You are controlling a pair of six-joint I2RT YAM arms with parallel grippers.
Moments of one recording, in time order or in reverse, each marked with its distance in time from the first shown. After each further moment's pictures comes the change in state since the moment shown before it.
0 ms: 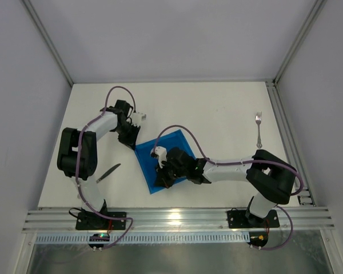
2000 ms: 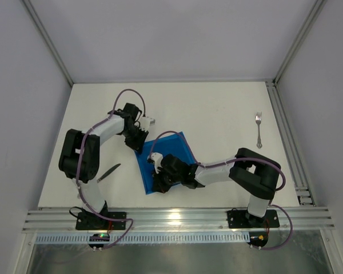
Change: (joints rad) left arm -0.097 -0.032 -0.033 0.008 0.022 0.021; right arm 0.063 0.143 0.000 0.109 0.060 0.060
